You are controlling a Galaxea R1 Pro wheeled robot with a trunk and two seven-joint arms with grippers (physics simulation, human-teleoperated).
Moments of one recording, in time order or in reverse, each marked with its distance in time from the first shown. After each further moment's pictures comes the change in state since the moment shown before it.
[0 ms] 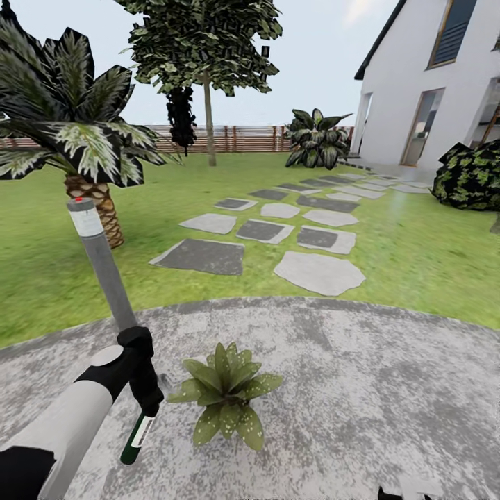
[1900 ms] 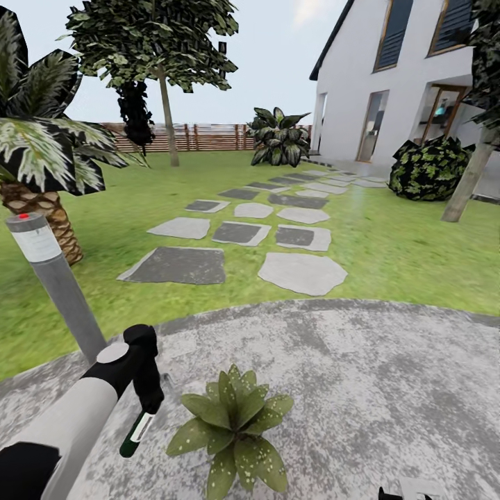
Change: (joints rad) left arm -0.013 -0.018 -0.013 0.005 -0.049 -0.095 -0.001; right arm 0.000 -0.002 0.000 0.002 0.003 -0.002 0.000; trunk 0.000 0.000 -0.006
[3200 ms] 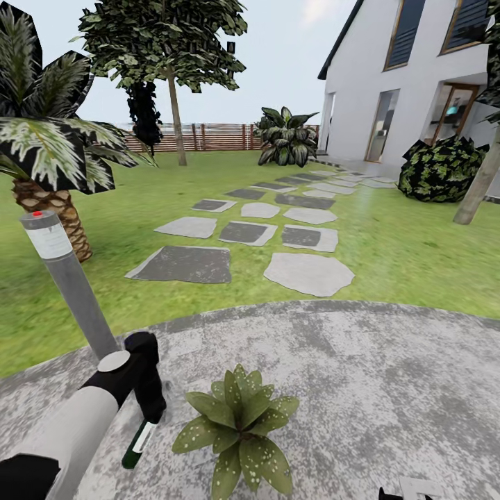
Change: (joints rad) left arm 0.042 -0.011 0.010 -0.019 0.007 0.014 0.000; right arm 0.001 -0.002 0.000 0.000 0.003 0.001 0.002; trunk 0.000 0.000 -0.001
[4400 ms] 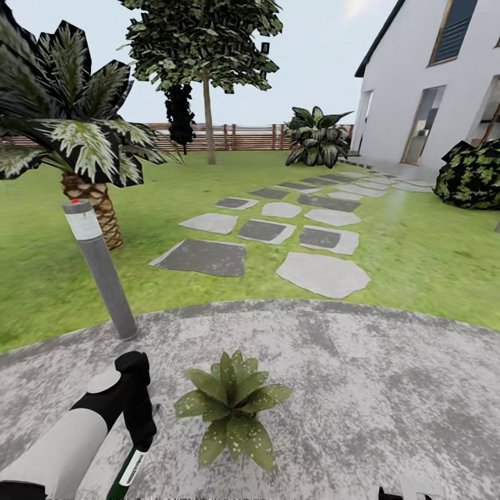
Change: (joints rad) left arm 0.088 0.028 0.027 0.003 0.007 0.000 0.000; right arm 0.000 0.002 0.000 -0.001 -0.002 -0.001 -0.003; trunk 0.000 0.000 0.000
